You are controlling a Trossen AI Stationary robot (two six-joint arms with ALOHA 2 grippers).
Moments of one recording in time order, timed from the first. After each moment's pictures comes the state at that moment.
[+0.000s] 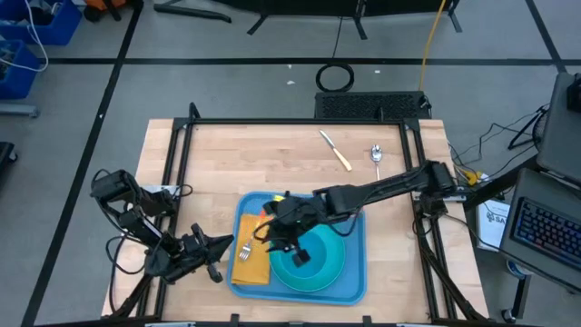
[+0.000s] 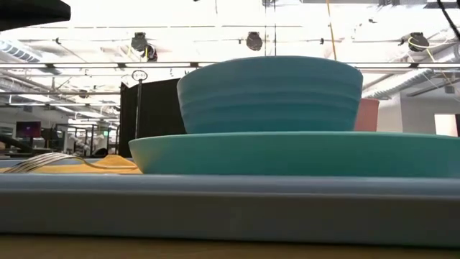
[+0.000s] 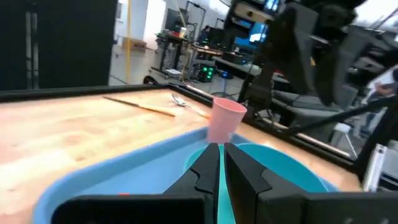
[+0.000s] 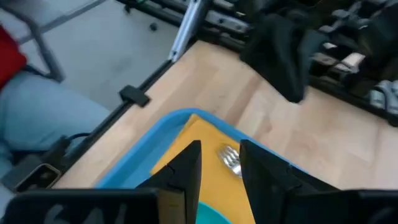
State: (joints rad) left arm -1.07 1.71 0.46 1.48 -1.56 -0.10; right arm 0.24 1.89 1.66 -0.34 -0.21 -0.22
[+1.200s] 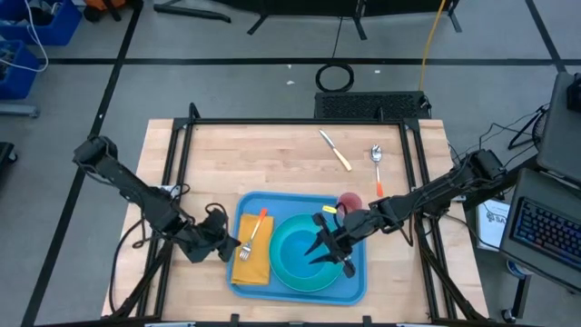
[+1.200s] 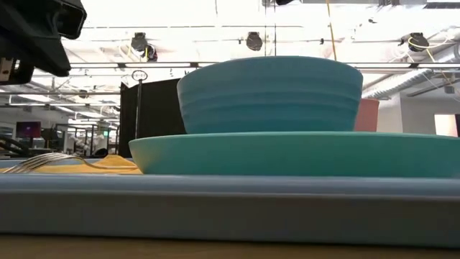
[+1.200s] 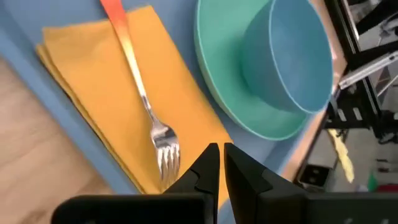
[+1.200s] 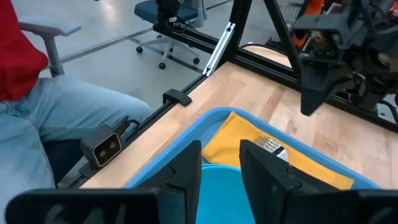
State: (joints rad) left arm -0.68 1.20 0.67 -0.34 -0.42 -1.54; right arm 0.39 1.48 0.94 0.18 -0.10 -0.17
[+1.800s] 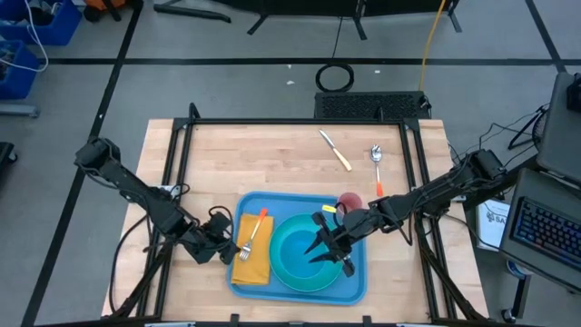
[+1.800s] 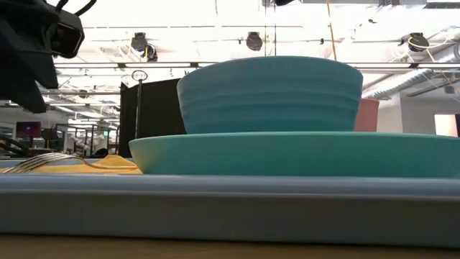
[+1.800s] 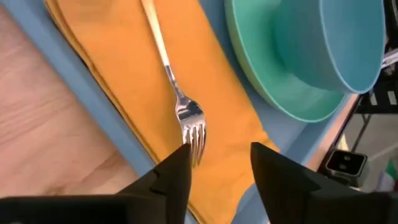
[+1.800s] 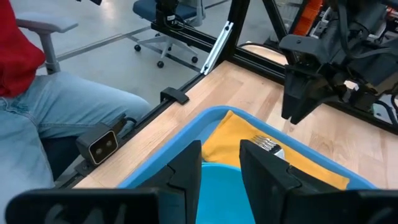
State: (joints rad) left arm -0.67 1.24 0.65 -0.34 -0.32 -1.57; right arm 0.39 1.48 0.94 0.18 -0.10 -0.19
